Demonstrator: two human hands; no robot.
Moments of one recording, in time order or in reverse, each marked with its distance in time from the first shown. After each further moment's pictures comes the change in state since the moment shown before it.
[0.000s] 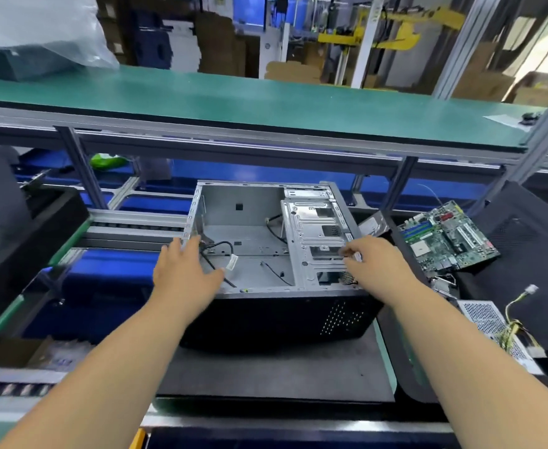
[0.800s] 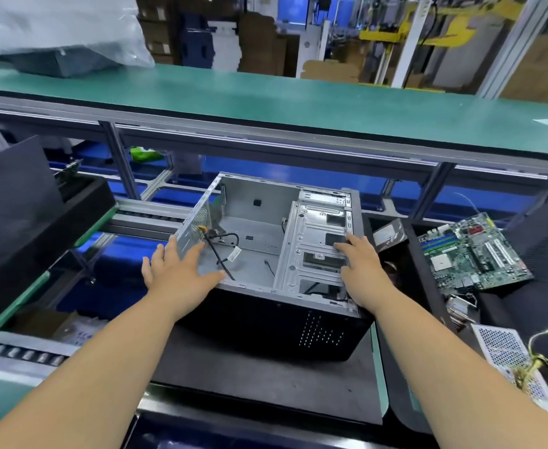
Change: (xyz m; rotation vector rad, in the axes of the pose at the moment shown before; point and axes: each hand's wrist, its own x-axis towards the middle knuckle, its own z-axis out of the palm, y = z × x) left_hand 0.002 -0.005 0.028 0.227 -0.095 -0.168; right_hand 0.037 0.031 0.045 0.268 -0.119 -0.042
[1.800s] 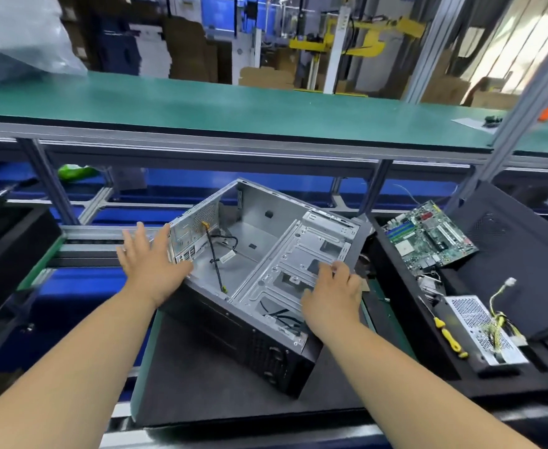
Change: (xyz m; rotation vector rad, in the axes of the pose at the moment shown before) left_hand 0.088 -0.036 -0.023 -0.192 0.100 0.169; right_hand -0.053 -0.100 0.062 -0.305 0.234 0.393
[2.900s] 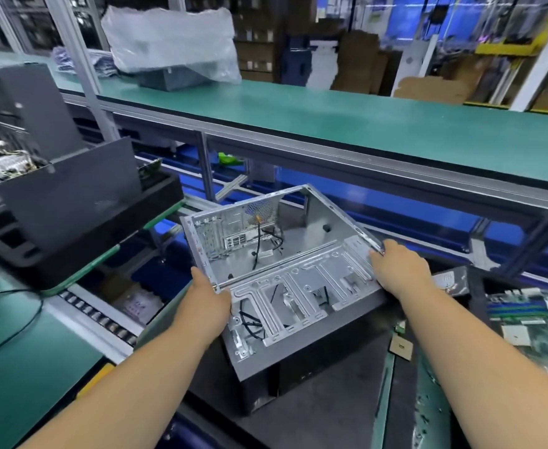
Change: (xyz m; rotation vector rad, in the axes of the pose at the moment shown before) left_hand -0.123 0.115 0.060 -0.324 0.112 -0.608; right_hand 0.231 0.068 -0.017 -0.032 -0.163 -0.442
